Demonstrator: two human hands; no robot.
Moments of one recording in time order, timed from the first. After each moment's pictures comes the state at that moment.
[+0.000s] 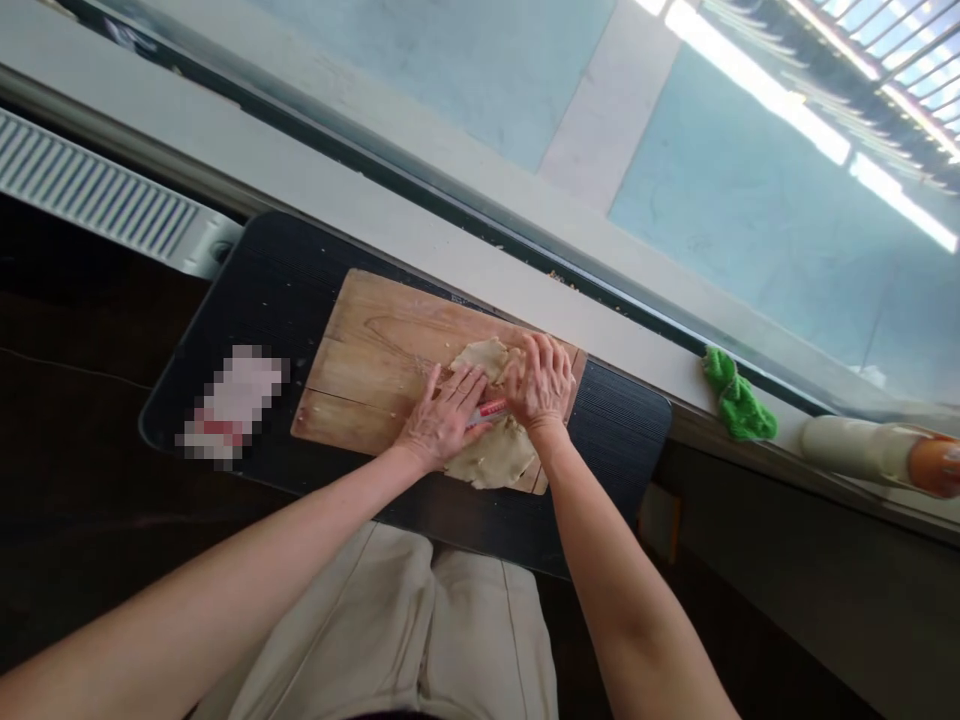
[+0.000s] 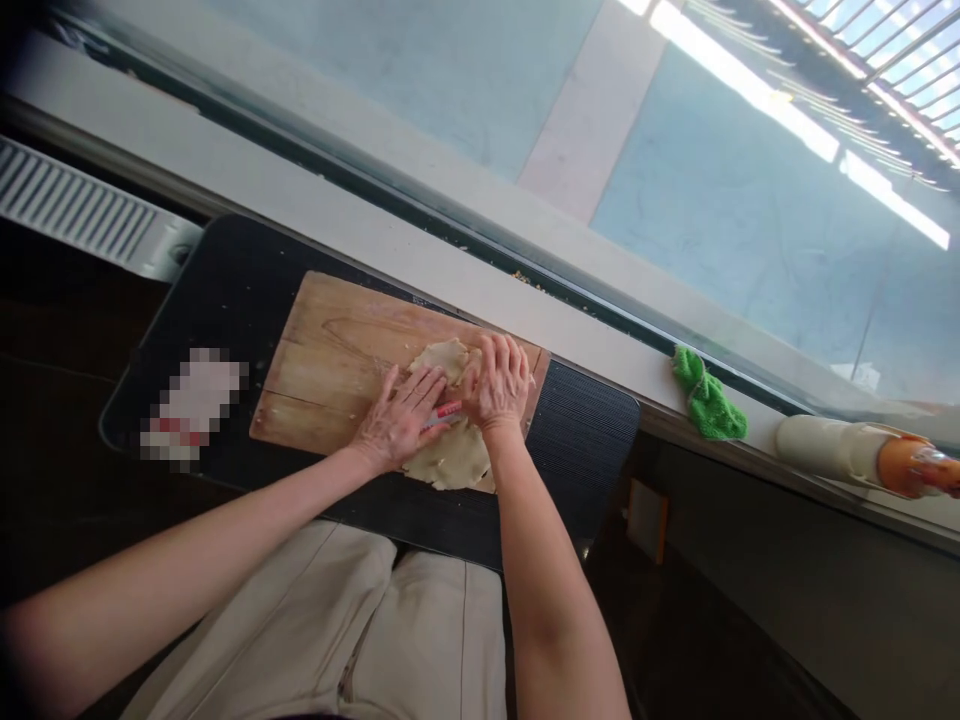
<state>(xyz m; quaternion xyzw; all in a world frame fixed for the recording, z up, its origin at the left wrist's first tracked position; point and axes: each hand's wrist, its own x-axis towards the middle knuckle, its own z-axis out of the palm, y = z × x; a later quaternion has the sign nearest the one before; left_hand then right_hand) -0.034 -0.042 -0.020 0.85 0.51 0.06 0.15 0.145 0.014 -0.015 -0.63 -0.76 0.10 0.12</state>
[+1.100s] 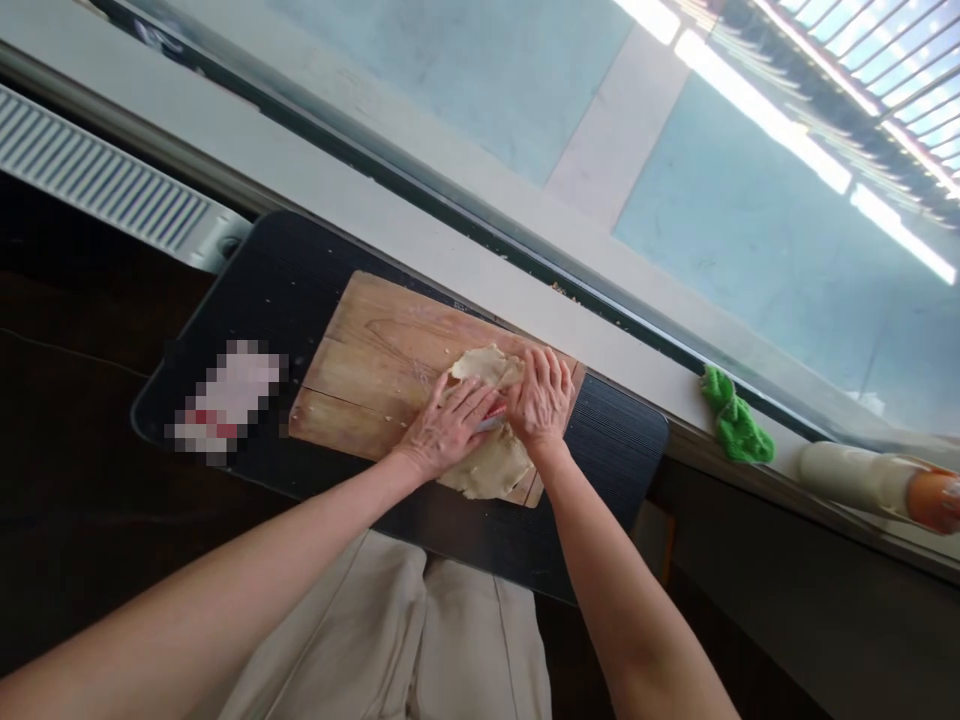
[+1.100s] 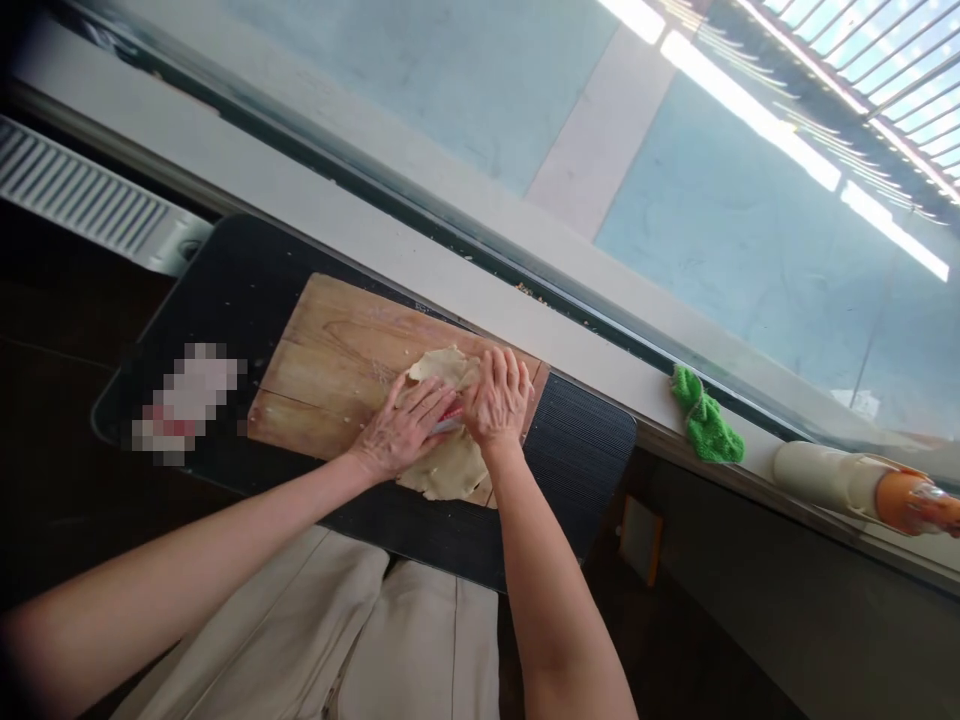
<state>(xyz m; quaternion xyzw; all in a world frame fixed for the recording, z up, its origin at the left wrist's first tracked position) -0.028 -0.038 -0.022 0.85 0.49 0.08 0.14 0.140 0.023 -0.016 -0.62 -0.77 0.10 0.08</state>
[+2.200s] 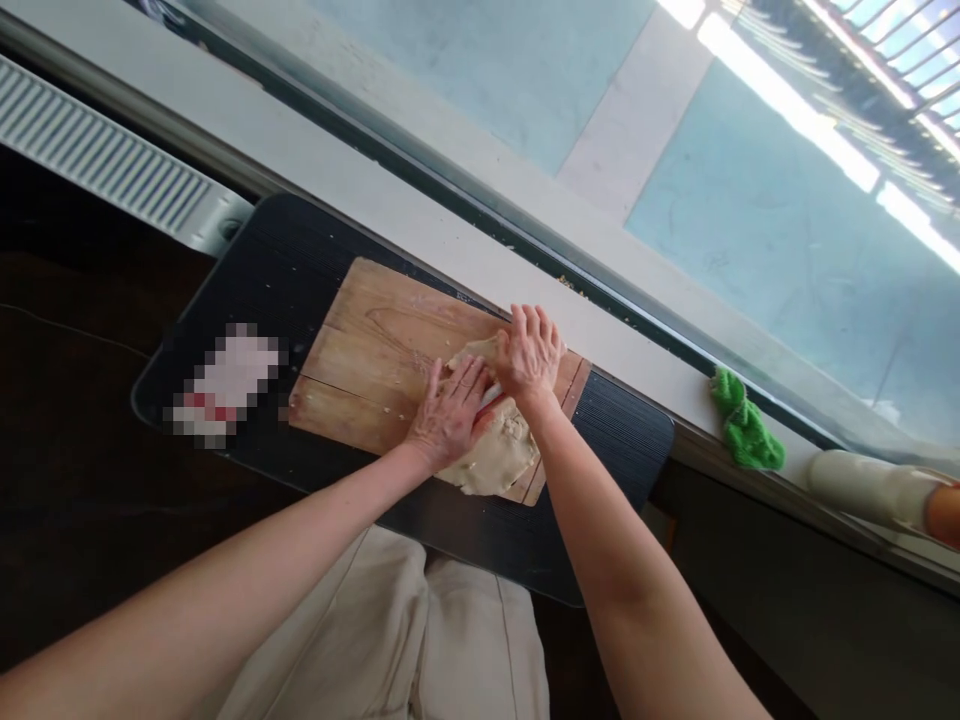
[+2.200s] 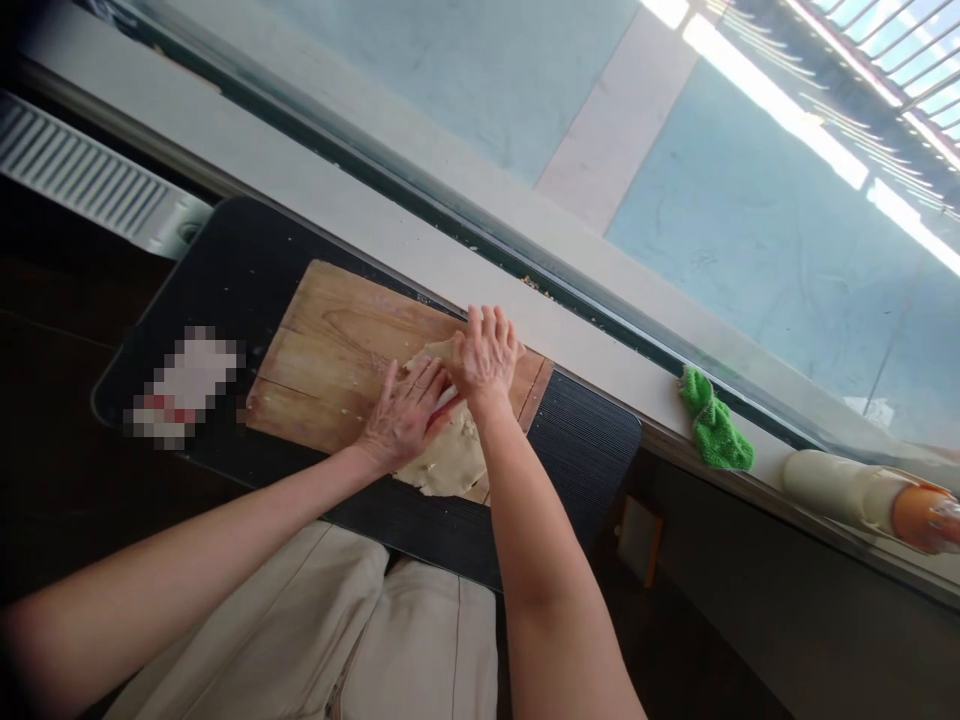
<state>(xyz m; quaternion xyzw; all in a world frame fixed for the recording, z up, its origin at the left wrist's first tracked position) -0.011 -0.034 -0.021 0.79 0.58 0.10 0.14 0.111 0.075 -0.011 -0.61 -0.78 0.14 0.08</state>
